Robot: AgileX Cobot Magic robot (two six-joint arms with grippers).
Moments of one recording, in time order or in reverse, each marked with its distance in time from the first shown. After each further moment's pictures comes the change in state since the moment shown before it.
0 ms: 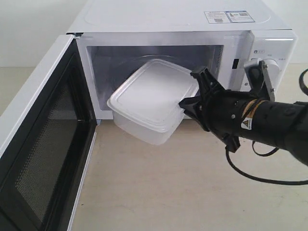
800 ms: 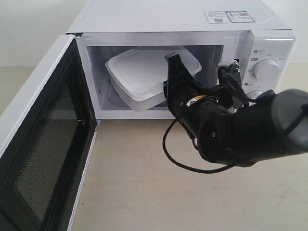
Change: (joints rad) left arm 0.000 0.000 0.000 0.000 0.000 0.000; right arm 0.288 0.239 -0.228 1.065 -0.231 -0.614
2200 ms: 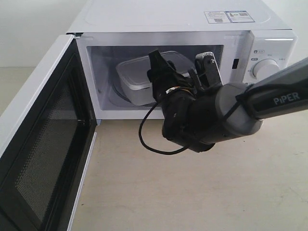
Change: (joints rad) left arm 0.000 0.000 0.000 0.000 0.000 0.000; right arm 0.013 0.177 -0.240 0.224 -0.040 -0.299
